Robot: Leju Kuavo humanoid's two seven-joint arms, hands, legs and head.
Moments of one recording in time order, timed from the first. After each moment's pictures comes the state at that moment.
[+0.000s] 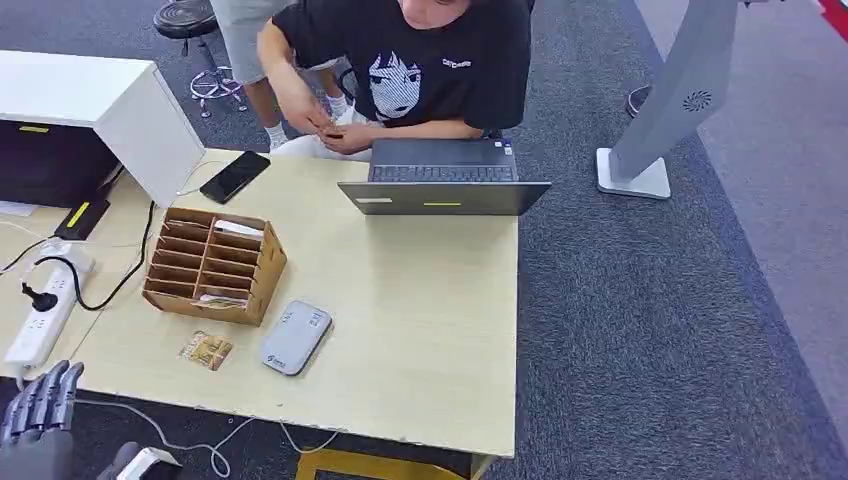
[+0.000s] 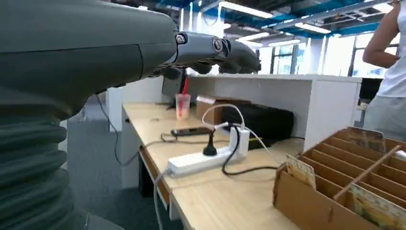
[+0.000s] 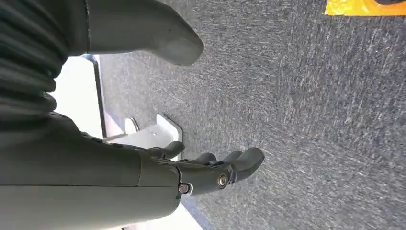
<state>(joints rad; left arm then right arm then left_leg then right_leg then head) 0.61 0.11 0.26 -2.04 -1.08 0.34 -0.04 0.00 0.12 1.18 0.01 -0.89 -0.52 0.06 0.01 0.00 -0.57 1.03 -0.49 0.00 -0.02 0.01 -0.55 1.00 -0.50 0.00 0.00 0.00</state>
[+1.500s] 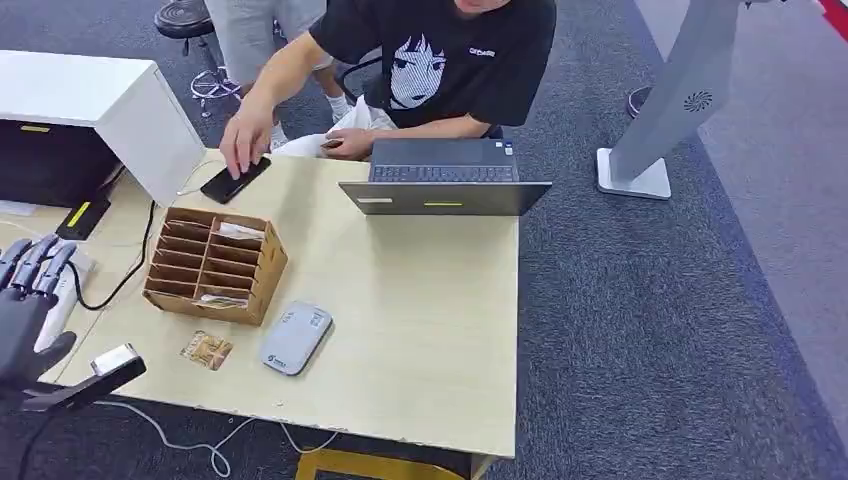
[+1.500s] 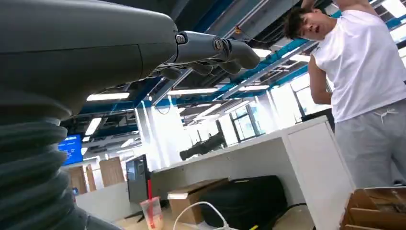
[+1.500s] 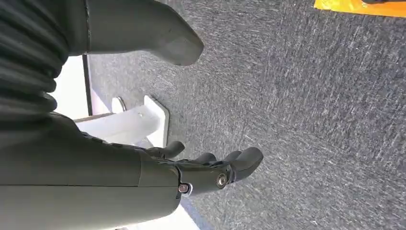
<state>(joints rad) 0.24 0.69 0.15 -1.92 -1.12 0.06 0.12 -0.03 0.10 1.25 0.01 -0.87 -0.48 0.06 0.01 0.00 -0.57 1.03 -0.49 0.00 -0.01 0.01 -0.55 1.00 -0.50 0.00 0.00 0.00</state>
